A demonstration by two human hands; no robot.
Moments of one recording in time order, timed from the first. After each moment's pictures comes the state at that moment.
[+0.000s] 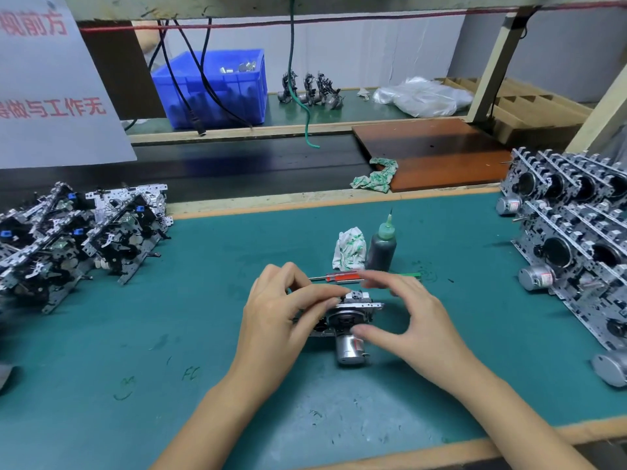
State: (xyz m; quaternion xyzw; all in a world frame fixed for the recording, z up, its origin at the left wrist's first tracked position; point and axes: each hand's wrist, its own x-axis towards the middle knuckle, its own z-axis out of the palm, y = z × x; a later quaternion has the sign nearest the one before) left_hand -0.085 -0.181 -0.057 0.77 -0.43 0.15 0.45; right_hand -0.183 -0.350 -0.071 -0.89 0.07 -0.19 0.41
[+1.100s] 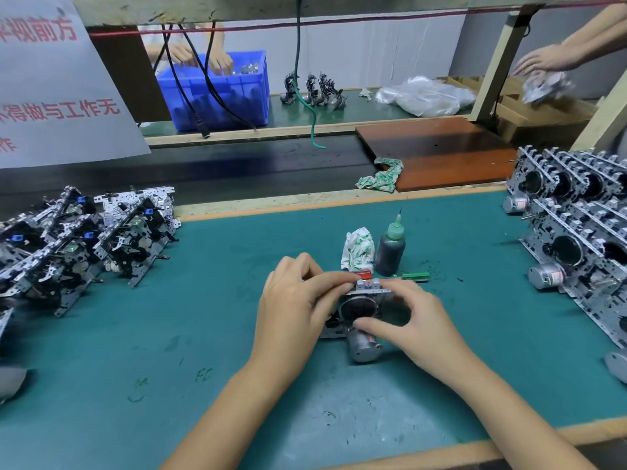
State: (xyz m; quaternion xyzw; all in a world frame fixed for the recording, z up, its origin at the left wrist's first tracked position) left_hand -0.079 -0.190 -0.050 0.79 -0.41 0.12 0.43; right_hand -0.171 -0.342 -0.078 -0.86 0.14 -0.18 0.46
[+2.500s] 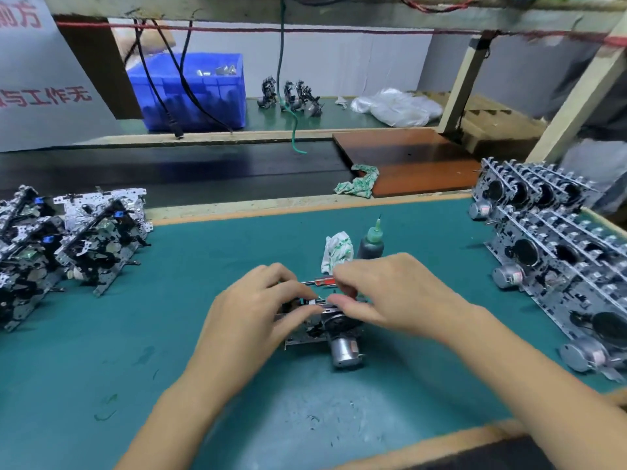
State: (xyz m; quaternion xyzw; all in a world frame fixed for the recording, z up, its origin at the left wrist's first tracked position) left_hand -0.070 -0.161 -0.033 0.79 -0.49 0.12 0.35; right_hand -0.155 -0.344 -0.007 -0.99 -0.08 -0.11 0.03
